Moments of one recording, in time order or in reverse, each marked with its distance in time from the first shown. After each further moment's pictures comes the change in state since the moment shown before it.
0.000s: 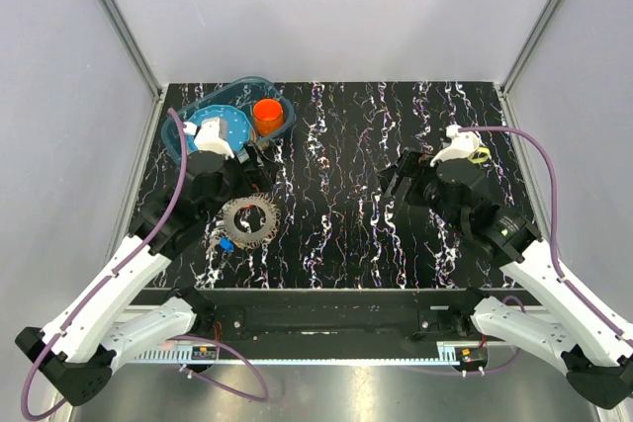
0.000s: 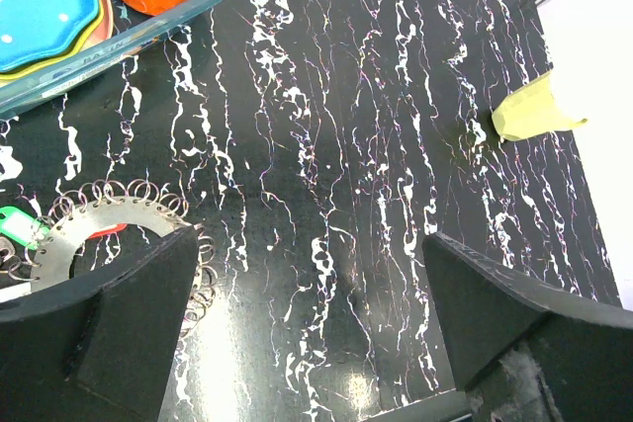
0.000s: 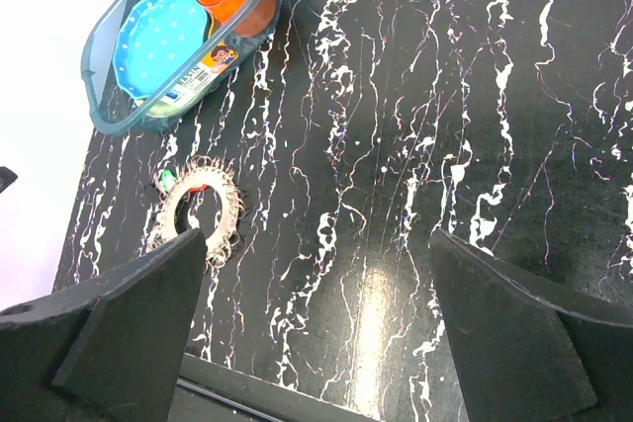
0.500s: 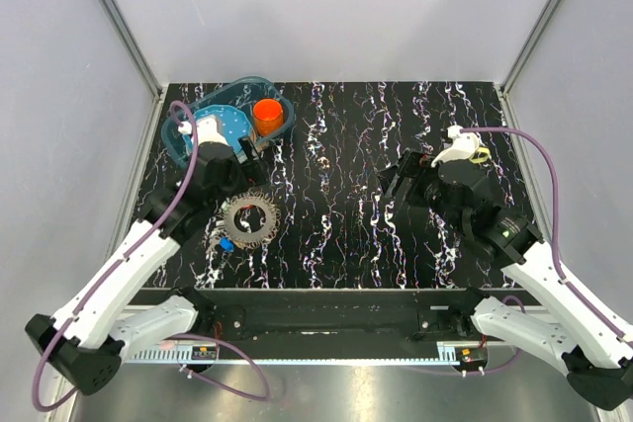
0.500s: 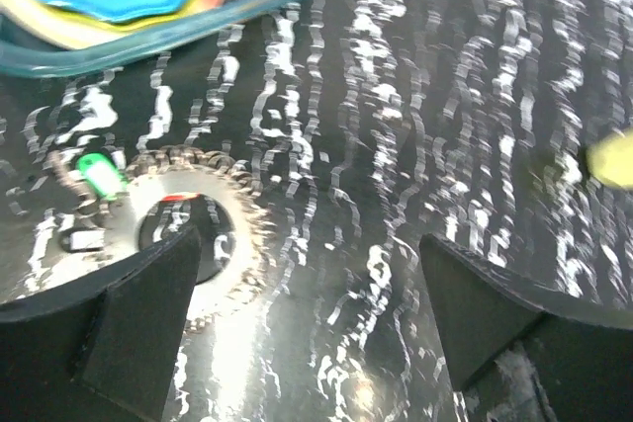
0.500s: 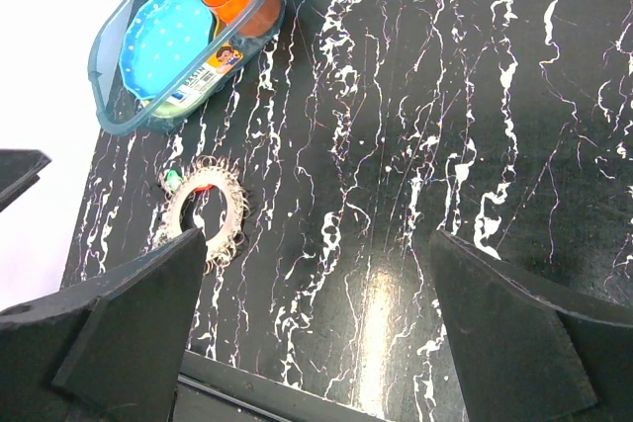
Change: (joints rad) left arm 0.024 0.070 0.039 -0.098 -0.106 -0.058; right arm 0.000 -0.005 -0.001 0.000 -0.005 0.011
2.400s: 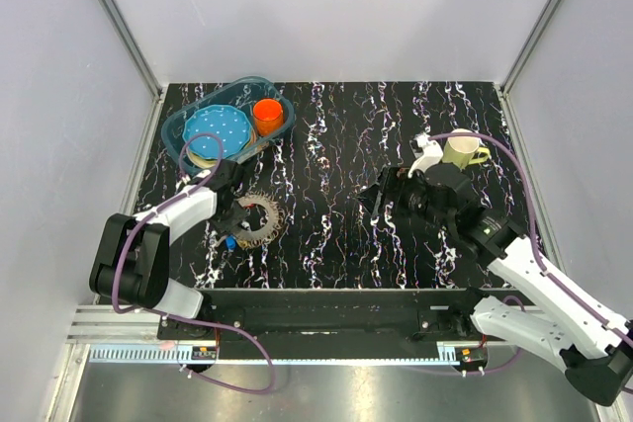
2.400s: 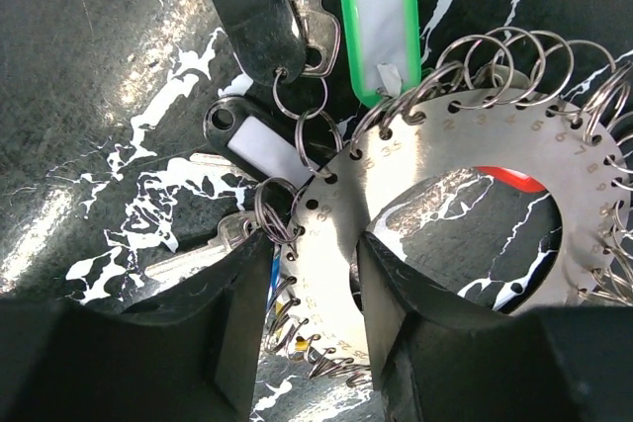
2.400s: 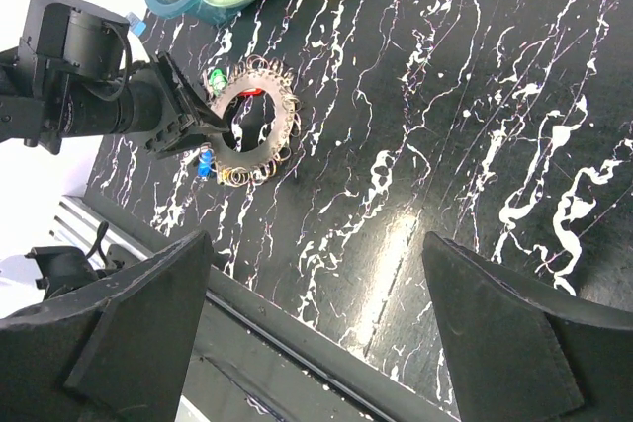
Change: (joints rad) left arm 0.327 0.526 -0.278 -0.004 0.071 -0.340; right arm 0.000 0.024 -0.111 0.107 -0.283 -0.056
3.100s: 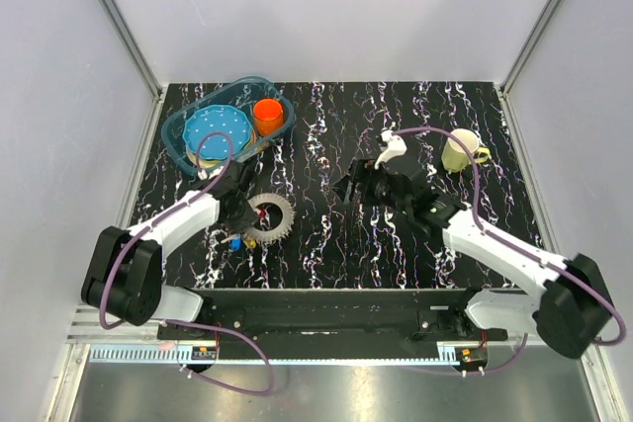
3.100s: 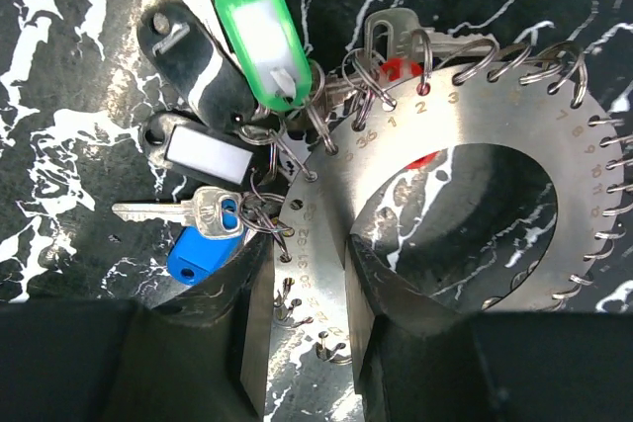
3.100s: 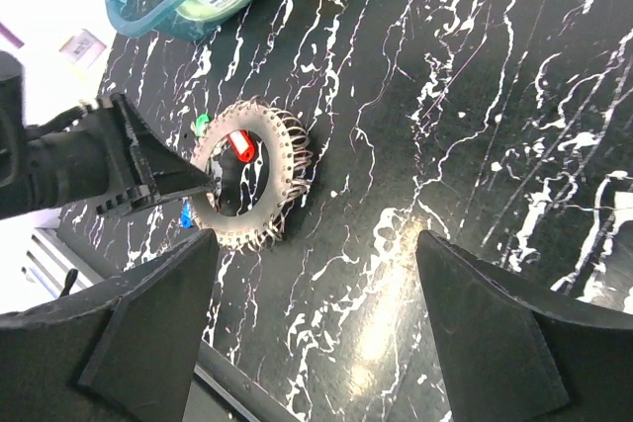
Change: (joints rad) left arm -0.095 -0.076 0.002 0.006 0.088 0.082; right arm 0.000 0.305 -0.092 0.391 -0.007 0.007
